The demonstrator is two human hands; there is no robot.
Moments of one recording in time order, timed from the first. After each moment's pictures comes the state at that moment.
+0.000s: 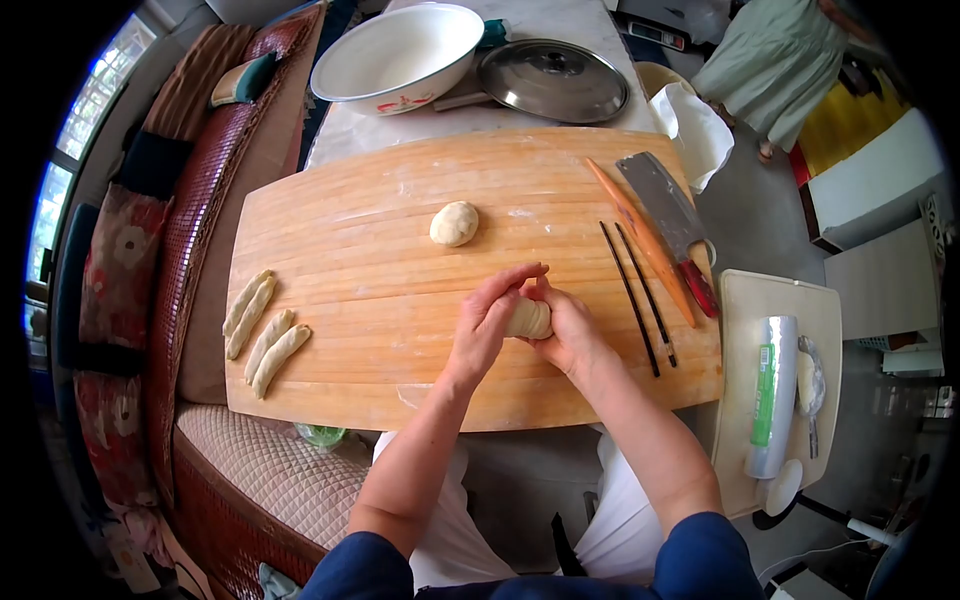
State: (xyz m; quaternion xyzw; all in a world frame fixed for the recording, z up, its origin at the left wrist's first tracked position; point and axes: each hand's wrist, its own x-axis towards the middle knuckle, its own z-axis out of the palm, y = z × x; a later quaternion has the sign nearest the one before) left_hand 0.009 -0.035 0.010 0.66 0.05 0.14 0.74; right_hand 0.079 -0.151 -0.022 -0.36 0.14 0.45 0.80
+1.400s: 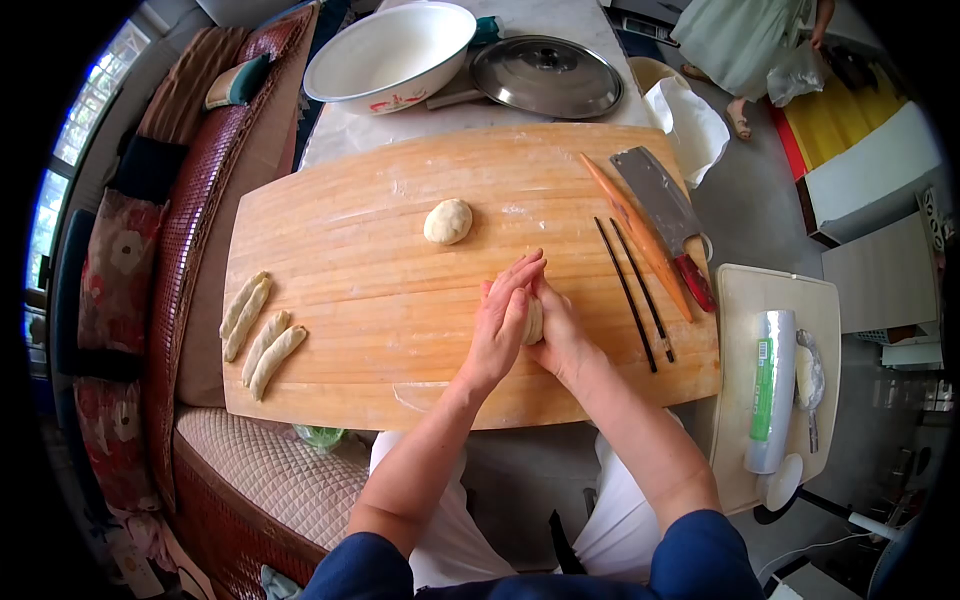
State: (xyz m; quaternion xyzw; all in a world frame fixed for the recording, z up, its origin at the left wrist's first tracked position) left_hand 0.012 -0.055 0.000 0.74 0.04 0.17 0.65; right_hand 0.075 -0.145 -0.035 -0.33 0.10 0.46 0.82
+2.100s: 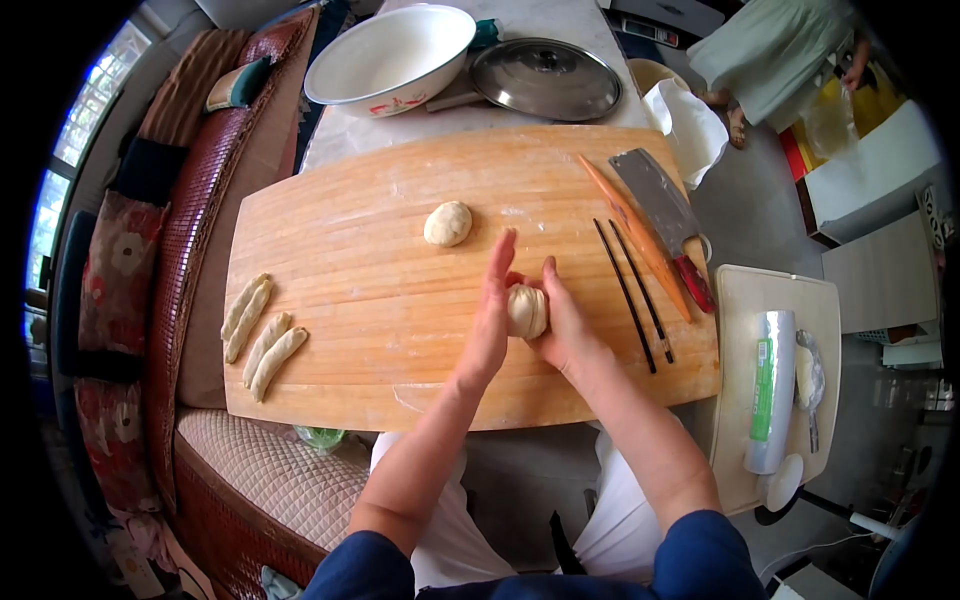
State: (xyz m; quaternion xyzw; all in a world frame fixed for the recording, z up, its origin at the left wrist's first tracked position) left_hand 0.022 -0.051 -0.021 0.63 0.06 0.19 0.75; right_hand 0.085 -0.146 -0.050 -0.31 0.11 0.48 0.81
